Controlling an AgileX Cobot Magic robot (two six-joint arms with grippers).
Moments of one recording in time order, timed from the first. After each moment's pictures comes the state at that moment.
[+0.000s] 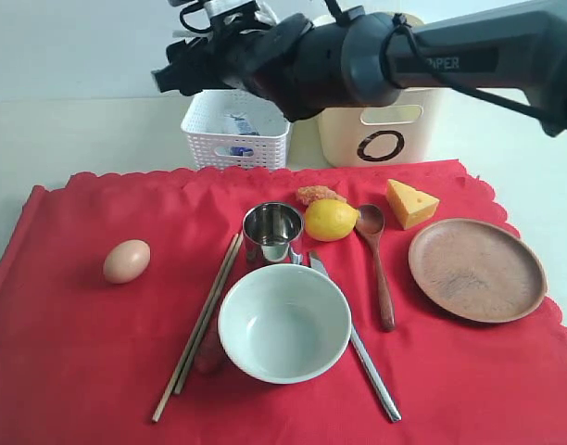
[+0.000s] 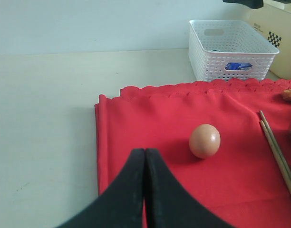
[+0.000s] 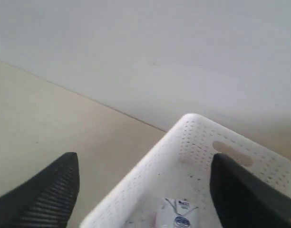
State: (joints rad) left arm -0.13 0.00 0.00 -0.11 0.37 0.11; right arm 0.57 2.20 -1.65 1.10 -0.19 -1.10
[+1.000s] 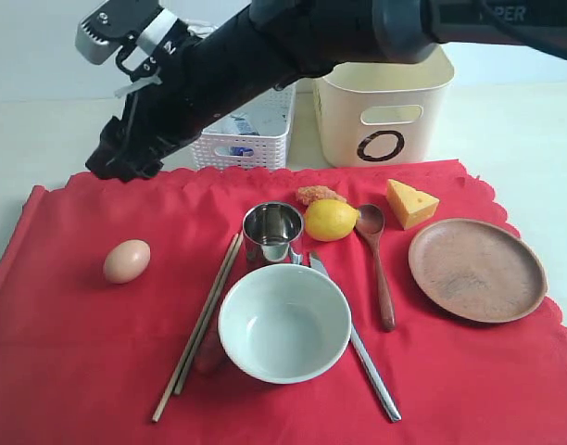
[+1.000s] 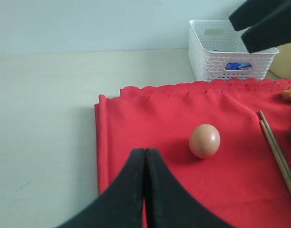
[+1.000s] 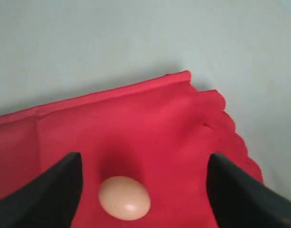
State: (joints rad) left arm -0.13 0.00 0.00 -0.11 0.37 0.11; right arm 0.58 2.09 -1.65 0.93 0.64 -1.21
